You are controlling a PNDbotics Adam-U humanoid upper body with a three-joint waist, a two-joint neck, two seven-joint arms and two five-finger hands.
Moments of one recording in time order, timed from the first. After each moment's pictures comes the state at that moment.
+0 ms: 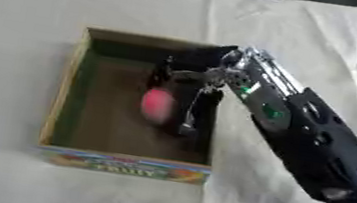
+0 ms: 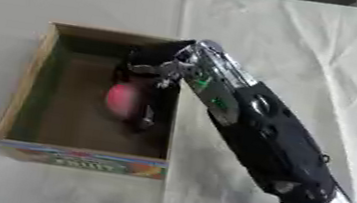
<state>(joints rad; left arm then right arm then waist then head) -0.26 0.16 0.09 -1.98 -0.15 -0.16 0.20 -0.95 -0.29 0.50 -1.36 0.83 -0.25 0.85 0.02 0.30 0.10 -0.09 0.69</state>
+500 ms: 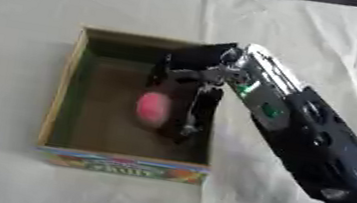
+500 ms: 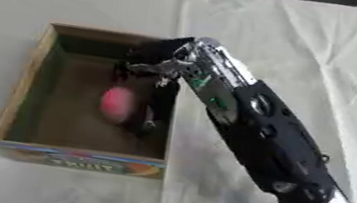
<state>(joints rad) -0.26 0.16 0.09 -1.98 -0.15 -0.16 0.19 -0.95 -0.29 0.47 -1.42 0.83 -0.25 0.85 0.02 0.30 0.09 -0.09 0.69</state>
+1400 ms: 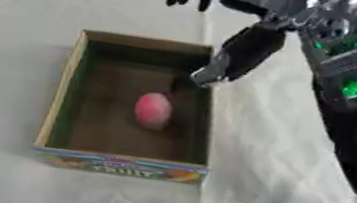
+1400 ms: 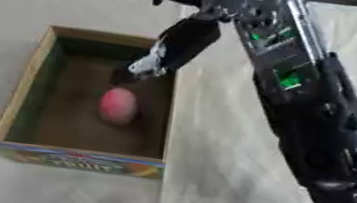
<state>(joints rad) -0.26 0.16 0.09 -1.98 -0.15 -0.16 0.20 -0.95 -0.42 0.24 -1.80 0.44 0.00 0.75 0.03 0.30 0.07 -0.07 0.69</state>
